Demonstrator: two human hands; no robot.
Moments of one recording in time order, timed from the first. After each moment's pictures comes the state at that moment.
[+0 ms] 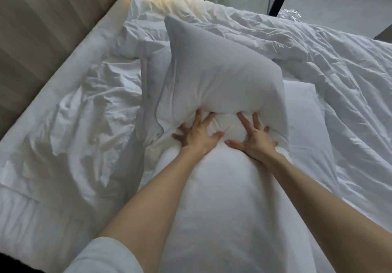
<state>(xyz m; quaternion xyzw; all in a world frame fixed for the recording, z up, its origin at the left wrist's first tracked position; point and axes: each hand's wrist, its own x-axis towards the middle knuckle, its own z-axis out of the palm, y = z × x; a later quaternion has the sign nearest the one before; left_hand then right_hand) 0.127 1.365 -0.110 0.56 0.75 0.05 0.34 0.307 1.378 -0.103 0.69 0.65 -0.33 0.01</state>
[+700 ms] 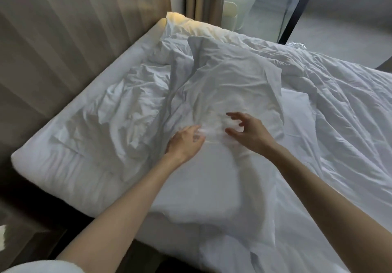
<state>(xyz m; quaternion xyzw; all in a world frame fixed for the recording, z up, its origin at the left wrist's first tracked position) 0.090 1.162 -0.027 0.58 0.74 0.19 0.28 0.288 1.221 0.024 0.54 0.76 -0.32 -0.14</state>
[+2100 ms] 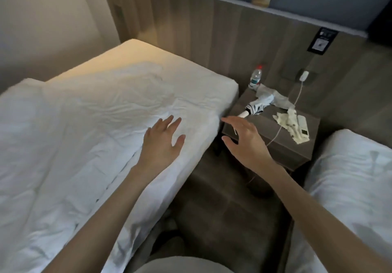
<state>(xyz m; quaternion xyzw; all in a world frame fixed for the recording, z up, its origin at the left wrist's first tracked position) 0.161 0.323 0.069 -0.16 0.96 0.21 -0.08 0.056 0.537 0.081 -0.31 0.90 -0.30 0.03</state>
